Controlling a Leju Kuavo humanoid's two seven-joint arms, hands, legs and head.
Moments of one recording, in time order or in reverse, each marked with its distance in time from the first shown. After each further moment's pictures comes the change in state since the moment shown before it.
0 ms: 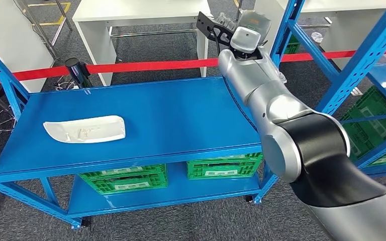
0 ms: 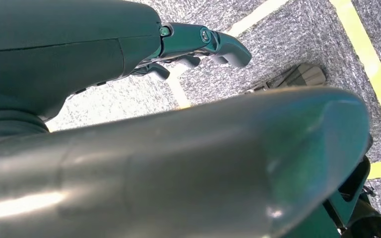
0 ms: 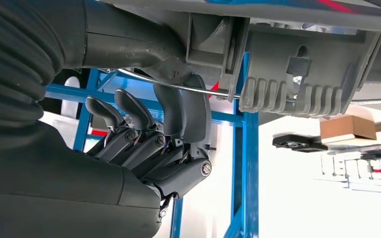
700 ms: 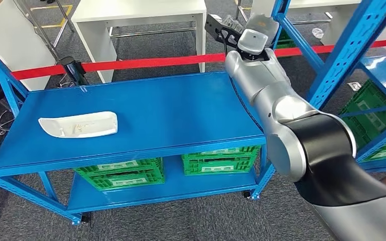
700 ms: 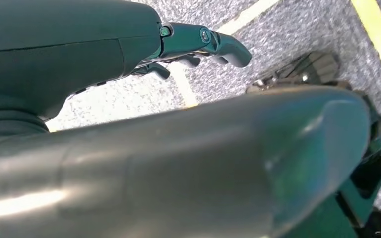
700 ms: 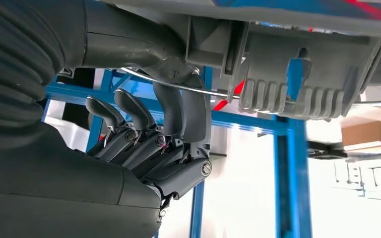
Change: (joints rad) left arm 0.005 0.003 0.000 0.004 -0.006 0.000 -0.003; right arm 0.005 -0.025 0.000 0.014 0.000 -0.004 -0.001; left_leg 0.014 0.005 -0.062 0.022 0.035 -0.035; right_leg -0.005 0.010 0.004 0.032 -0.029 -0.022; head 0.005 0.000
